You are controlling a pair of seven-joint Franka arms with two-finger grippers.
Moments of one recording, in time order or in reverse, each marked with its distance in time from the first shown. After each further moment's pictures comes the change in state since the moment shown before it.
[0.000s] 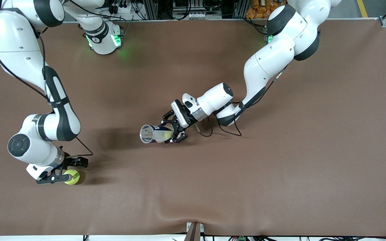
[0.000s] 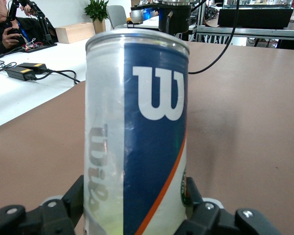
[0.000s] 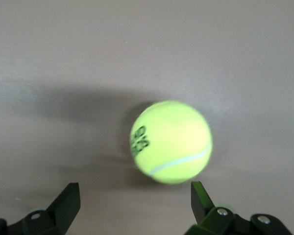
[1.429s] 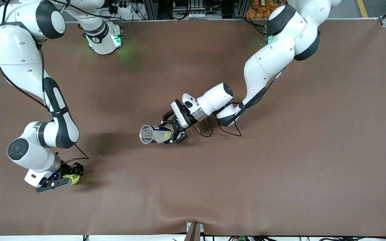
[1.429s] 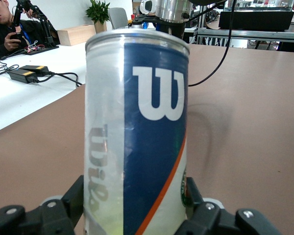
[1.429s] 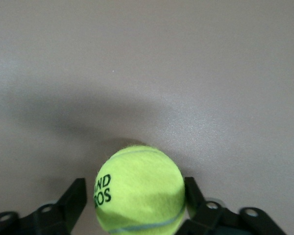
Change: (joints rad) left arm 0.002 0.000 -0.003 0.007 0.000 0.001 0.000; right arm -0.022 0.099 0.003 0.072 -0.001 0.128 -0.160
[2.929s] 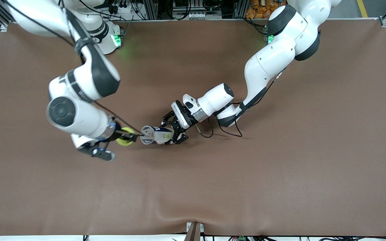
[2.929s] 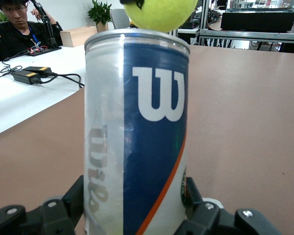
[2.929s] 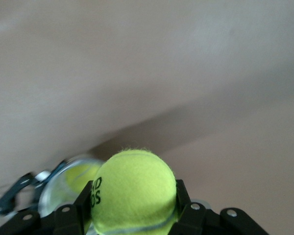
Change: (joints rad) left arm 0.004 0.000 0.000 0.005 0.000 0.000 0.000; right arm 0.196 -0.339 0.333 0.048 0.012 -0.639 1.185
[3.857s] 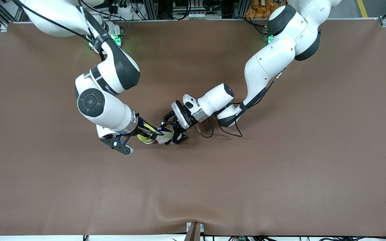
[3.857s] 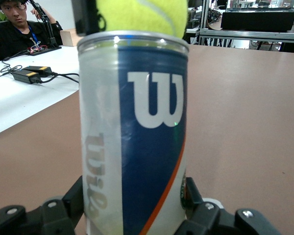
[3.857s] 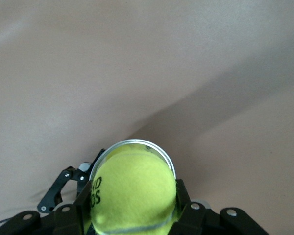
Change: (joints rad) left arm 0.000 0.000 0.002 -0.003 0.000 -0.001 0.000; right arm 0.049 0.031 0.019 -0.031 0.000 0.119 0.181
